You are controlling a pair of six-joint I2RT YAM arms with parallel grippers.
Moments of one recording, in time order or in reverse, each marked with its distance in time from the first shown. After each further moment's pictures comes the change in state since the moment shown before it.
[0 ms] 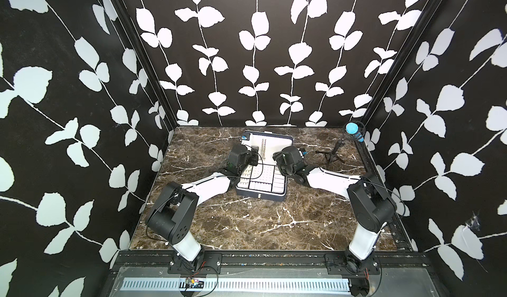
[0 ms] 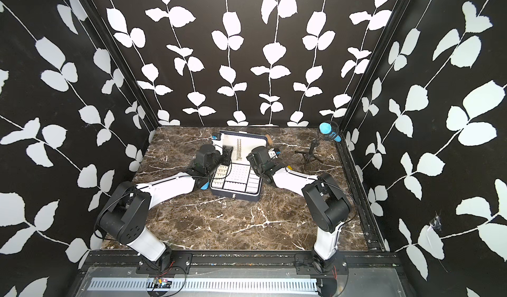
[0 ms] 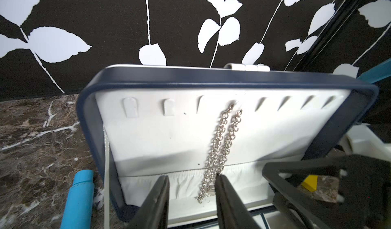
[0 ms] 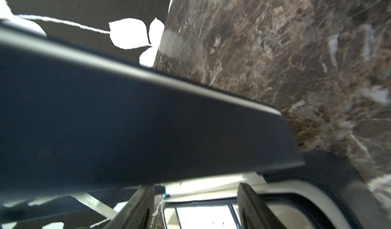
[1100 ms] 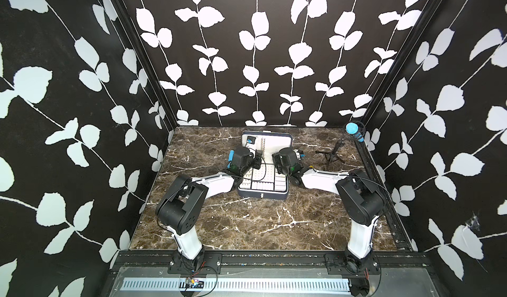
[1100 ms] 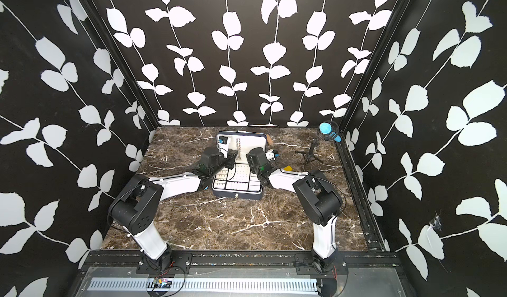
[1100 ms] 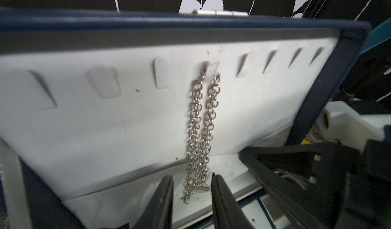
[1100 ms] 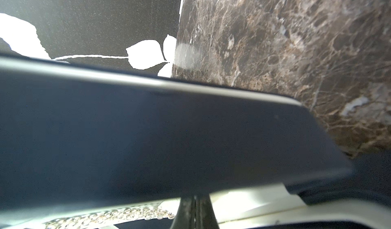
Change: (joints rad) left arm 0.000 0.105 0.001 0.077 0.104 0.028; right arm 0.005 0.097 0.002 0.194 0.043 0.138
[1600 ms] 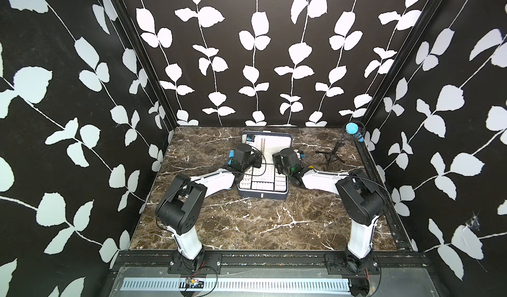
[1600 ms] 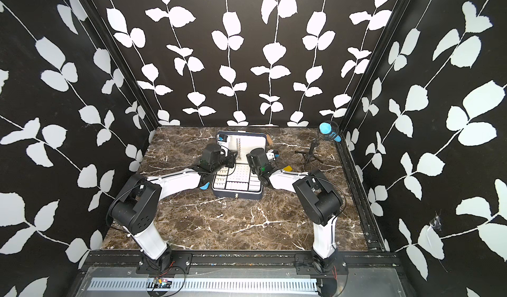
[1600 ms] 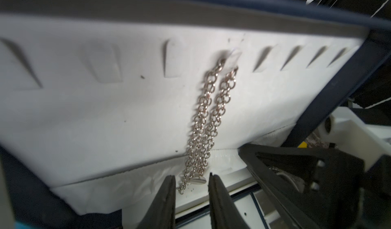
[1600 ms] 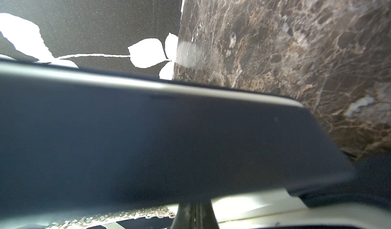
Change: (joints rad) left arm 0.004 0.000 0.082 -0.169 0.011 -0.090; right arm 0.000 0.000 -0.016 0.033 -0.022 0.000
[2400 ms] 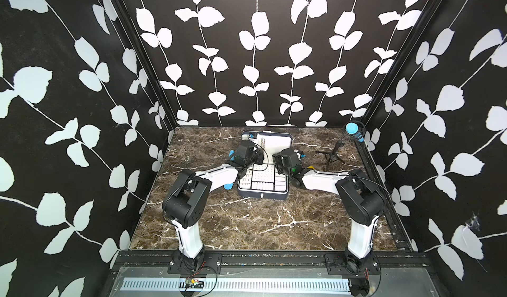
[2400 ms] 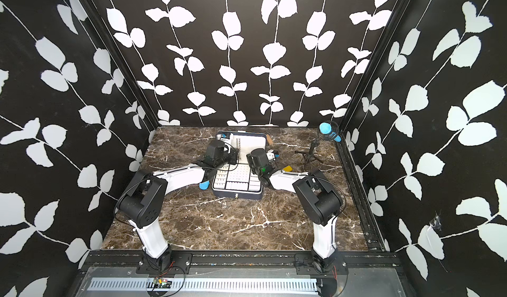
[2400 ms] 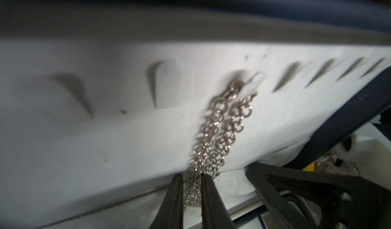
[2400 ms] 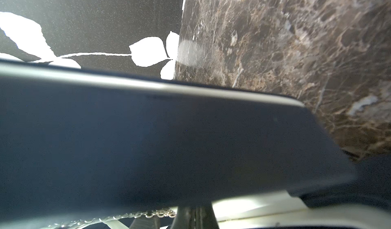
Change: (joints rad) left arm 0.002 0.081 0.098 -0.045 -0.010 0.003; right arm 0.000 0.000 -0.012 0.022 -0.019 0.001
